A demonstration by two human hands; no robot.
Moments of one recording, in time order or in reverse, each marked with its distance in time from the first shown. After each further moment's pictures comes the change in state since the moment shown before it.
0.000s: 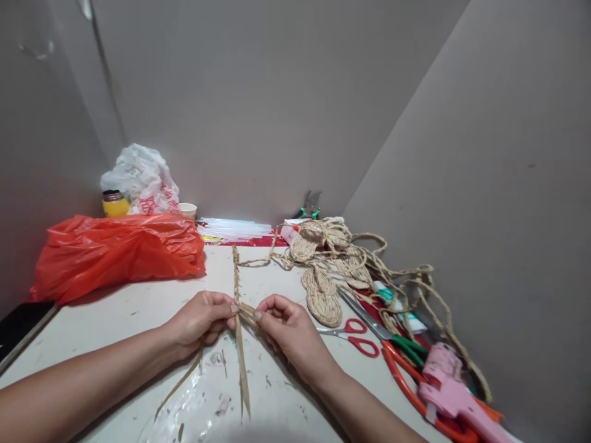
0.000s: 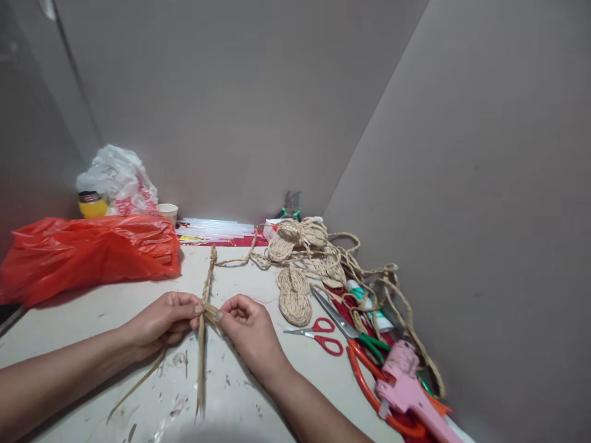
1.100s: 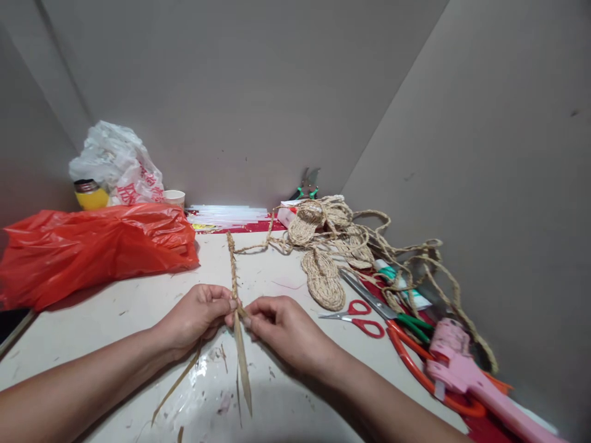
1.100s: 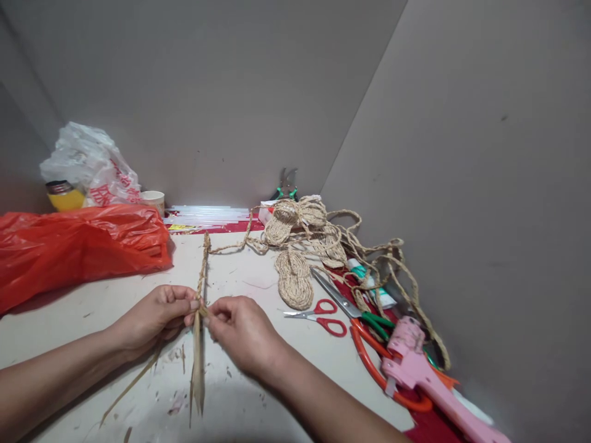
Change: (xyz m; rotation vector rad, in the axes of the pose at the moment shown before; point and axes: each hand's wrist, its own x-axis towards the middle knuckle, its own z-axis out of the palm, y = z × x) left_hand 0.004 0.001 0.005 0.104 0.032 -0.002; right_hand 0.001 0.002 -0.001 -0.403 -0.169 -0.042
